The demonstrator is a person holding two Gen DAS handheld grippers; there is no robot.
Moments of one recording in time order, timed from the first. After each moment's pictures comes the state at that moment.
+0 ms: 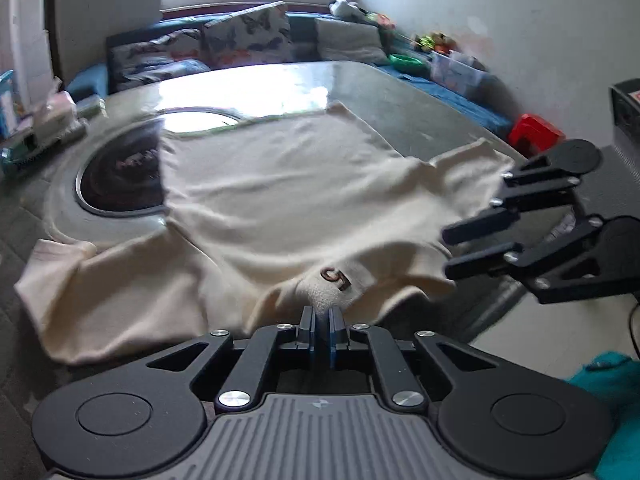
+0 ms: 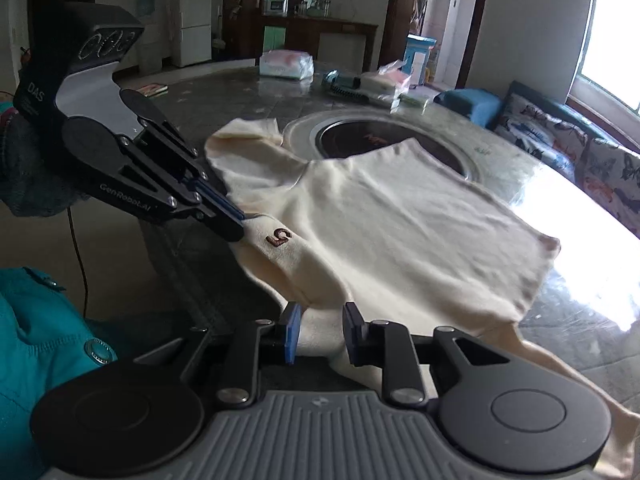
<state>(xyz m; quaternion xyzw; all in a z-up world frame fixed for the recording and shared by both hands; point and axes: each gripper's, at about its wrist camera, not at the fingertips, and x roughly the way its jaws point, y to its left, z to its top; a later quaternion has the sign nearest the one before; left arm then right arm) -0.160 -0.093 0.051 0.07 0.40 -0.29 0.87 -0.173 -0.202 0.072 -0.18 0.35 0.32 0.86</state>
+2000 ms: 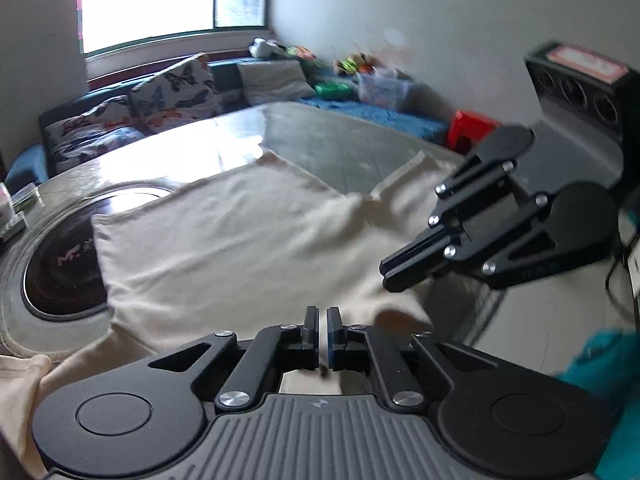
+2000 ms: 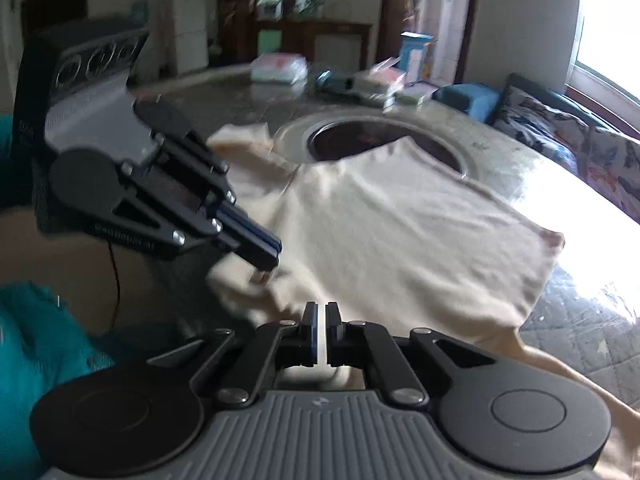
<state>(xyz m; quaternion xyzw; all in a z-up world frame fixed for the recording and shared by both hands) -0.137 -0.121 0.054 0.11 0.32 -0.38 0.86 -0.149 -0.210 0.075 -0.14 0.35 0.32 0.87</state>
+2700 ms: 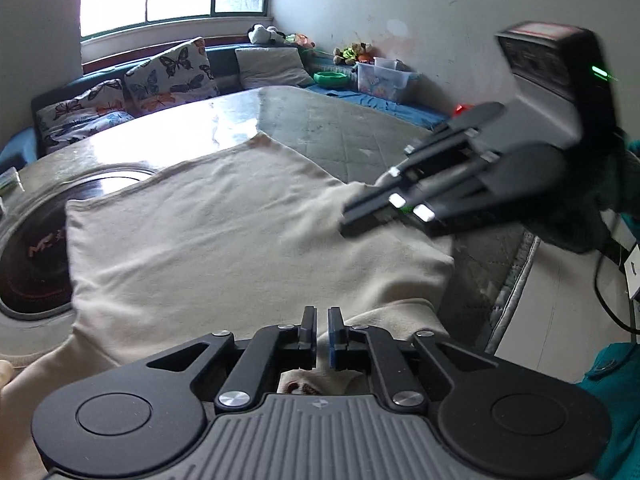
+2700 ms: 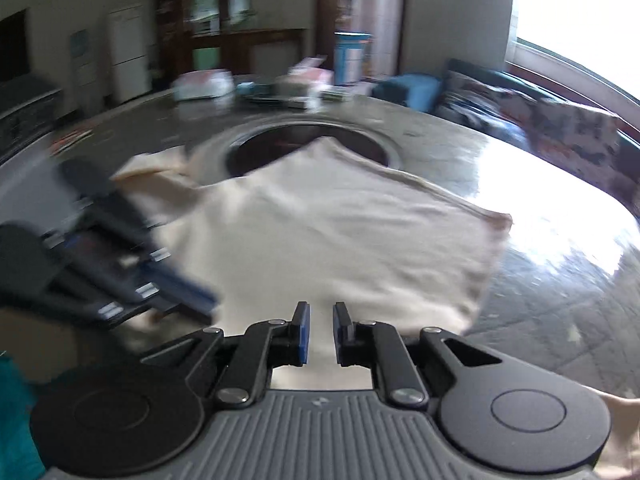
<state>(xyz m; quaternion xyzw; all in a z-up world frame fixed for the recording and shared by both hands) -0.123 -0.145 0.026 0.11 0.34 -0.39 0.85 -0.104 -0.239 0.060 -0.11 0.36 0.23 0.90</state>
